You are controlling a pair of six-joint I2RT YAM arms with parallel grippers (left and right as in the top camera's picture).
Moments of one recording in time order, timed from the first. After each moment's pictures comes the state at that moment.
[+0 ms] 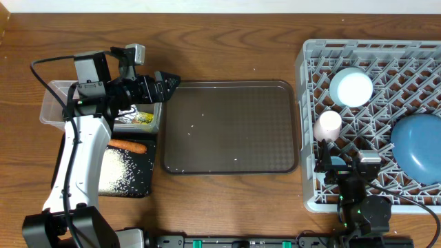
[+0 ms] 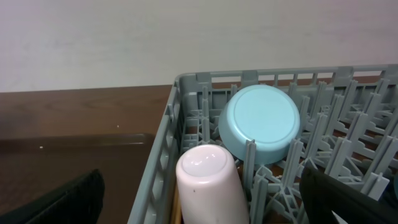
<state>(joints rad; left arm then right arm) 0.14 1.48 1.11 -0.44 0.75 -0.12 0.08 0.01 0.01 -0.07 0.05 0.09</state>
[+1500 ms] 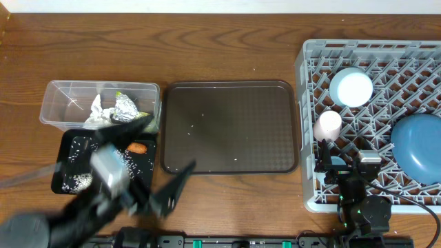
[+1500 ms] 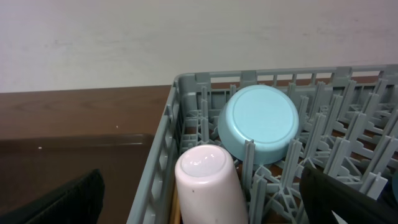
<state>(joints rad) -0.11 0.51 1.10 -0.44 0.75 -0.12 0.08 0.01 0.01 -0.07 0.05 0.09</state>
